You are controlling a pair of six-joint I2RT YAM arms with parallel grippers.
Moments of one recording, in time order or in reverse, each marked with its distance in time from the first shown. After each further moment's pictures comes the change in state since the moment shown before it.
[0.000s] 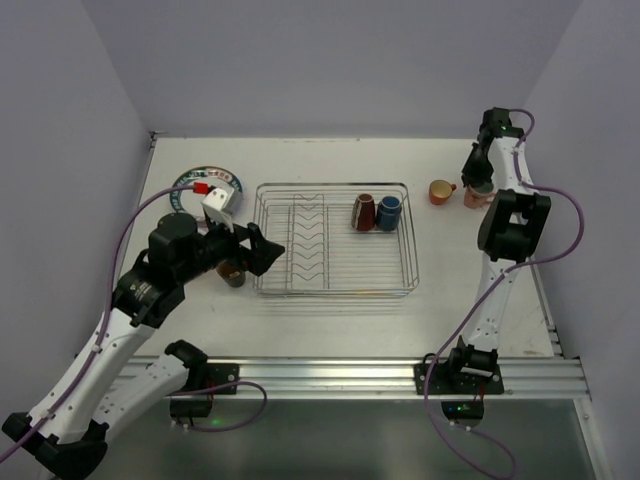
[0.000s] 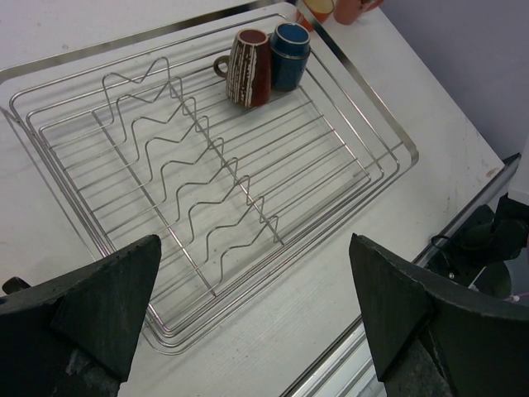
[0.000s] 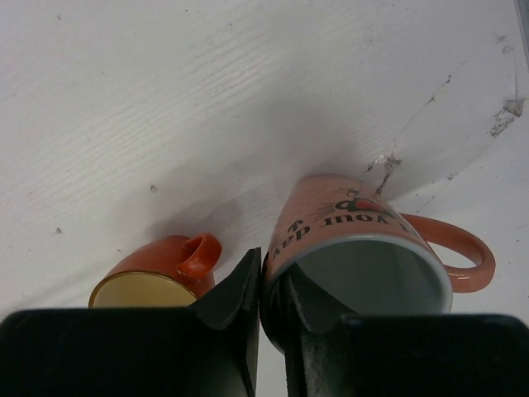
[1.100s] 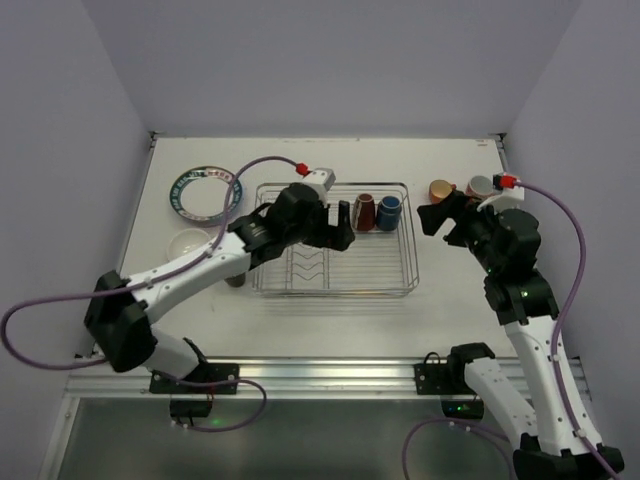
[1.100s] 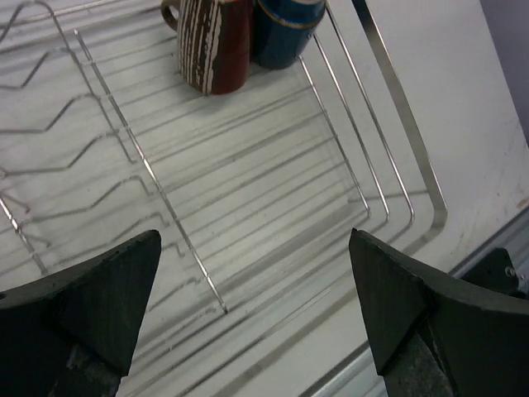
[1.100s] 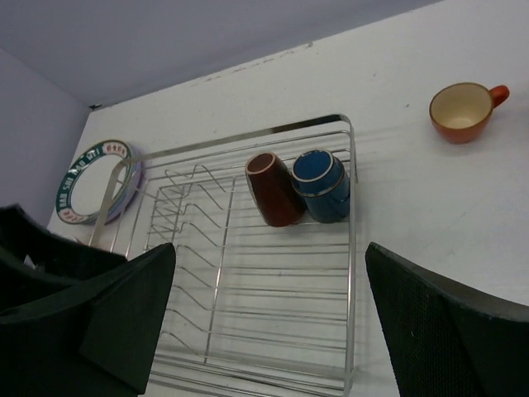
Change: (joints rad) left arm -0.302 0.621 0.196 0.165 -0.269 -0.237; right arm 0.327 -1.626 -1.284 0.565 -0.202 0.151
